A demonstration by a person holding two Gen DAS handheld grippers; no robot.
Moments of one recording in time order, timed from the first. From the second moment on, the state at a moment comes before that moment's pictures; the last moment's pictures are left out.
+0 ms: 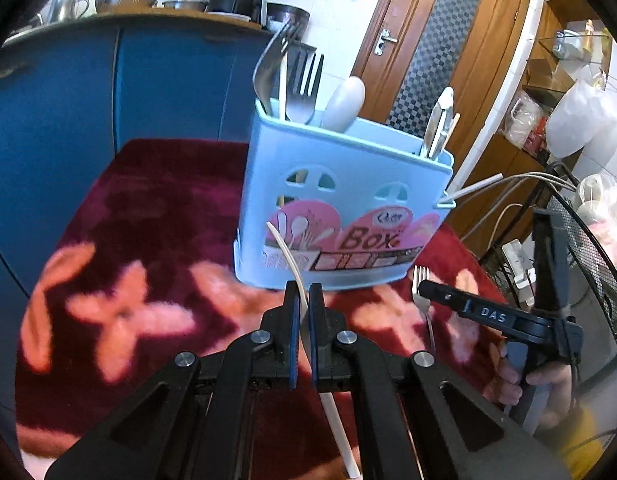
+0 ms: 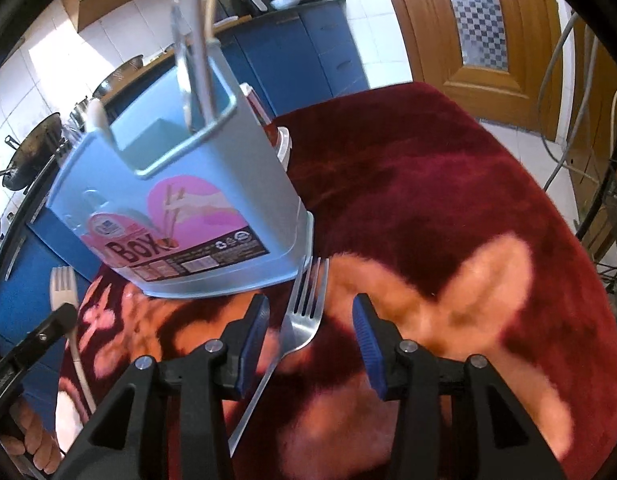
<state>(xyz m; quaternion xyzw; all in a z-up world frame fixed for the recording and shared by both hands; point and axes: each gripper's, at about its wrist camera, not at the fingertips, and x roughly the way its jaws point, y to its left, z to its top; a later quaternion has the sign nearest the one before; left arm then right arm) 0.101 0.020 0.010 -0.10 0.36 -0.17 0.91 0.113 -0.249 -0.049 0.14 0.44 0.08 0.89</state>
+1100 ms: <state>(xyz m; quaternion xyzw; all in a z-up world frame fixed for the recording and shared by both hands) 0.073 0.022 0.045 -0.10 0.29 -0.18 0.93 0.037 -0.243 0.019 0.14 0.29 0.10 0.94</state>
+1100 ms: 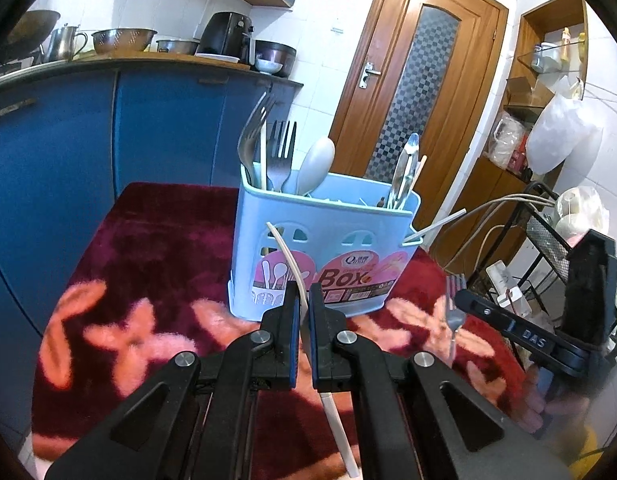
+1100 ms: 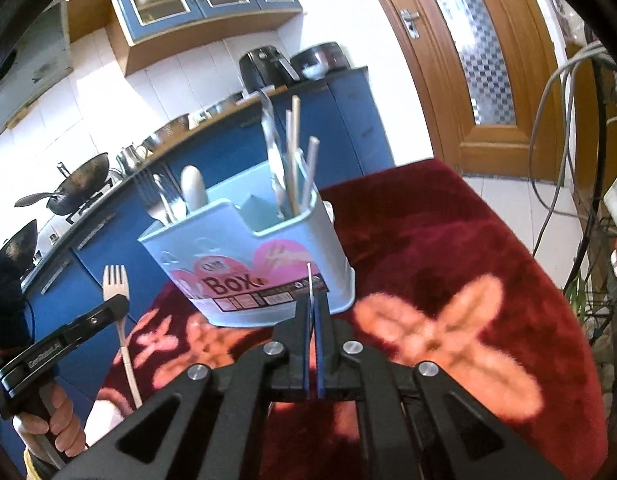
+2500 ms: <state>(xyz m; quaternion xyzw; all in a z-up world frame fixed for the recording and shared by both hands) 0.130 0.017 0.172 -0.03 0.08 -0.08 0.99 0.073 -0.200 0.146 0.02 0.10 0.01 1.00</state>
